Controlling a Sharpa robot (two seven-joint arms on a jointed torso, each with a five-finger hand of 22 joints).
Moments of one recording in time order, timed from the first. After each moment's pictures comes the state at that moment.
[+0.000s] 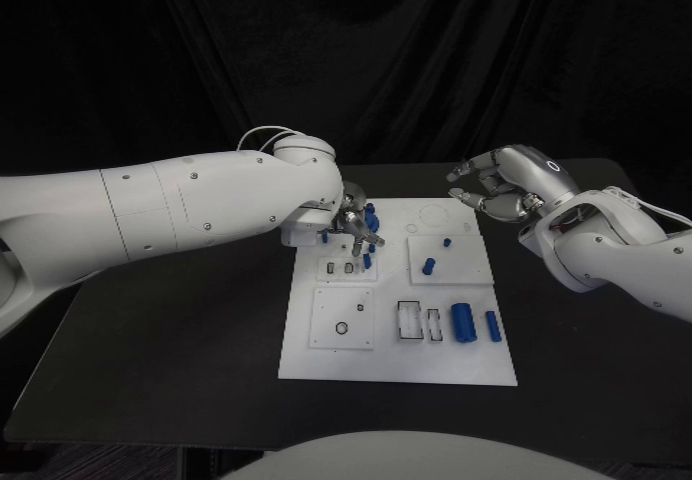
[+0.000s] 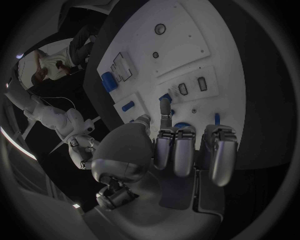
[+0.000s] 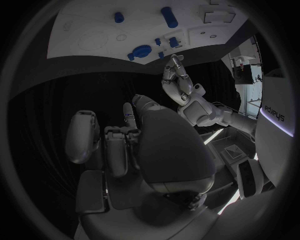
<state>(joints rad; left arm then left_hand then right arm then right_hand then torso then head) 1.48 -0.47 -0.21 1.36 -0.99 0.30 -0.62 1.05 0.13 -0.05 0.28 0.28 1.00 0.03 0.51 0.62 1.47 -0.03 1.57 1.31 1.47 -0.08 1.57 1.31 0.01 1.47 0.04 1.56 1.31 1.36 -0.93 -0.25 1.55 -1.35 -0.72 0.08 1.49 -0.10 0.24 0.28 0.33 0.95 0.11 0.15 0.16 1.47 0.02 1.57 1.31 1.47 -0.05 1.57 1.31 0.09 1.43 0.06 1.23 1.31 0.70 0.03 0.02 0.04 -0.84</state>
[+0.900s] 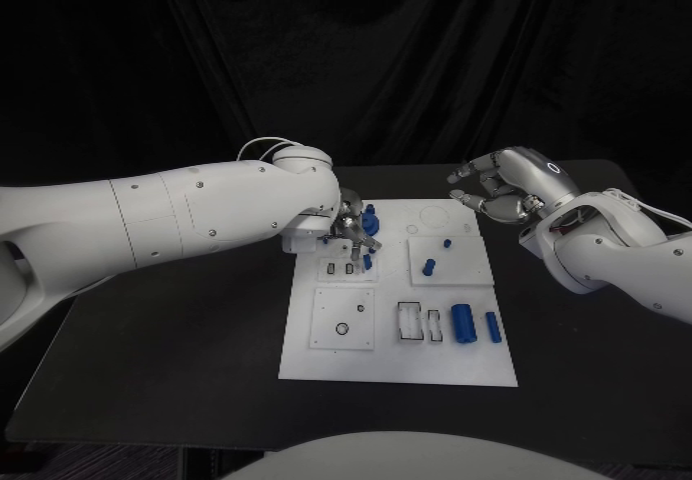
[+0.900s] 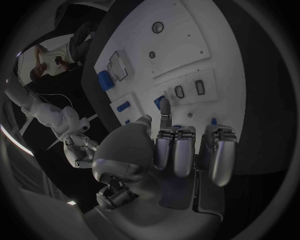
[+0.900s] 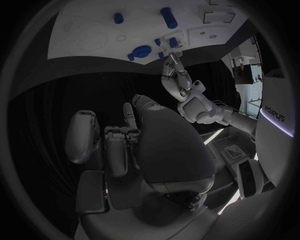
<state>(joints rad) 1.45 -0.47 -0.21 1.33 -0.99 0.27 -0.62 1.07 0.14 -0.04 0.27 0.24 1.01 0.03 0.48 0.65 1.47 -0.03 1.57 1.31 1.47 -0.08 1.57 1.31 0.01 1.47 0.04 1.56 1.31 1.36 -0.93 -0.25 1.55 -1.35 -0.71 0.08 1.49 -0.10 0.24 0.28 0.33 0.95 0.11 0.15 0.16 1.47 0.02 1.57 1.31 1.47 -0.05 1.57 1.31 0.09 1.43 0.06 1.23 1.31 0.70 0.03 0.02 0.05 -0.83</state>
